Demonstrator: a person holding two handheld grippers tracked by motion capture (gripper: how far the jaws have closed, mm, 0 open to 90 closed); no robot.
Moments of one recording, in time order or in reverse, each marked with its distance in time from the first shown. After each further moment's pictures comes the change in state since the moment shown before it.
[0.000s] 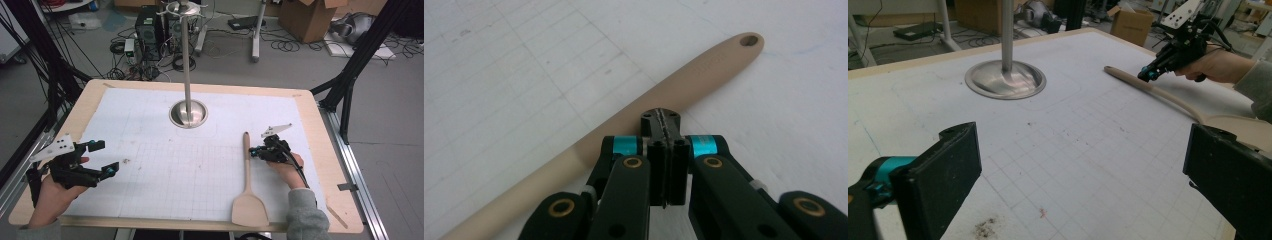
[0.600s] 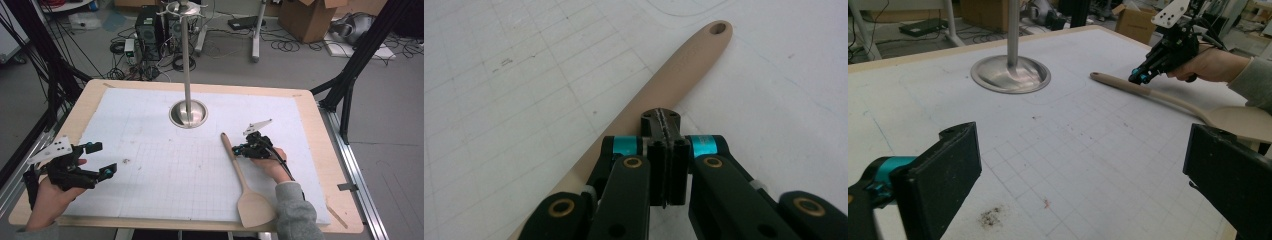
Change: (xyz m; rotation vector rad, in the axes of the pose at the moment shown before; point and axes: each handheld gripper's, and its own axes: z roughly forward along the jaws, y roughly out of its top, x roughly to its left) left arm 0.001 -0.004 -0.005 0.004 0.016 -0.013; right arm 0.020 0.031 0.034 0.009 0.100 -0.082
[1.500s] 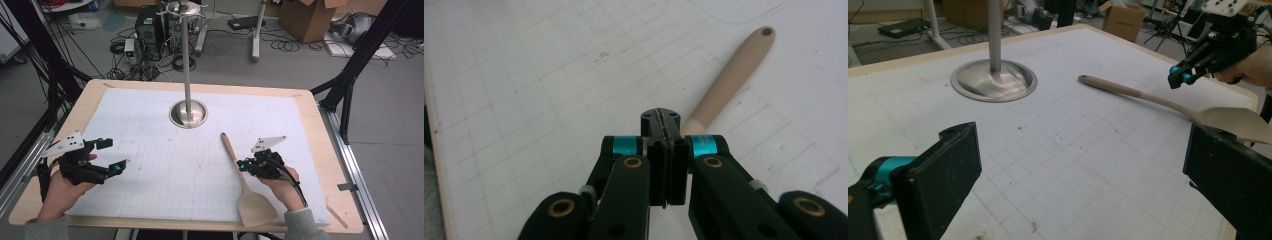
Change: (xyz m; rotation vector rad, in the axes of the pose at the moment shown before) left arm -0.002 0.009 0.025 0.013 -0.052 0.023; right arm 0.071 -0.017 -0.057 -0.049 -0.029 -0.001
